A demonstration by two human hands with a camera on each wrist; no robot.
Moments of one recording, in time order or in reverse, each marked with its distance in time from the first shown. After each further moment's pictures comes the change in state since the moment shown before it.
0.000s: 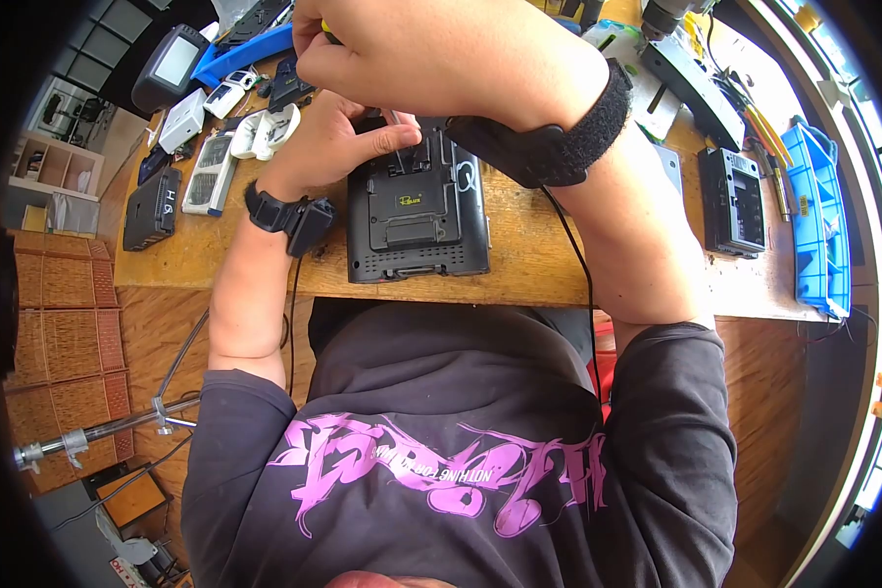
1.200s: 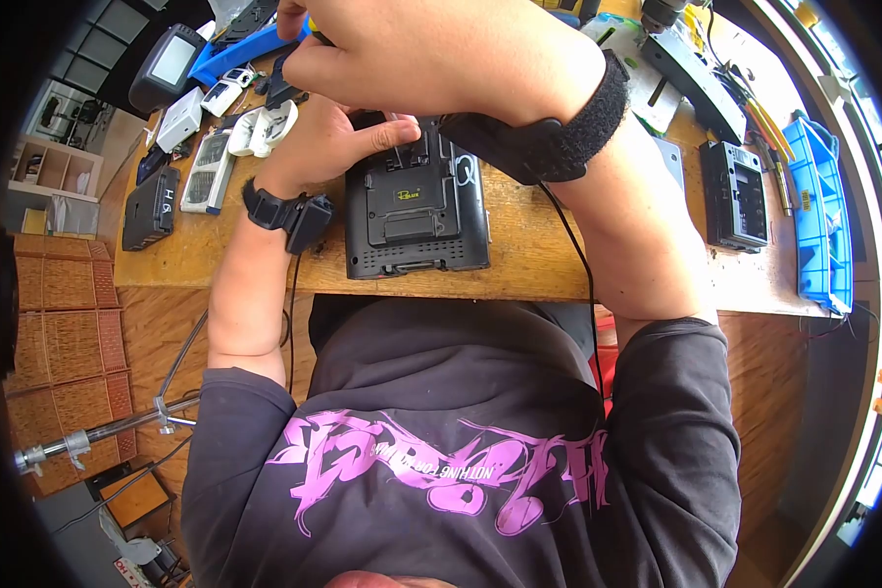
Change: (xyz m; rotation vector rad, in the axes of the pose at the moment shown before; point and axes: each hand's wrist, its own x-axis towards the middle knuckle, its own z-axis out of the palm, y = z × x) left_hand -0.001 0.000 0.002 0.044 0.038 0.066; right_hand 0.002 0.018 0.013 -0.020 0.046 -0.132
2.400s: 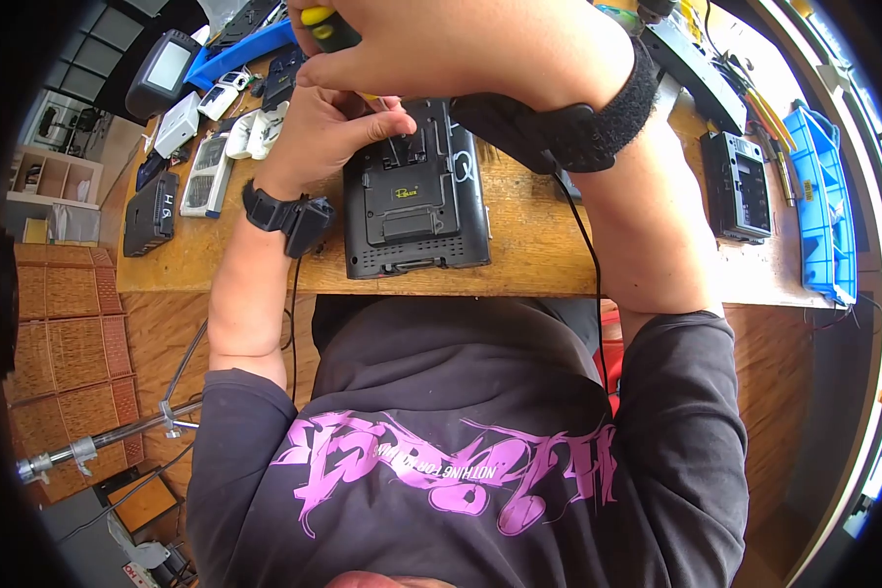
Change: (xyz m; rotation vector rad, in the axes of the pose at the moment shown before) left_hand 0.002 -0.015 0.001 -0.227 0.063 -0.016; right_hand 0.000 -0.027 -0.029 -0.043 -0.089 0.172
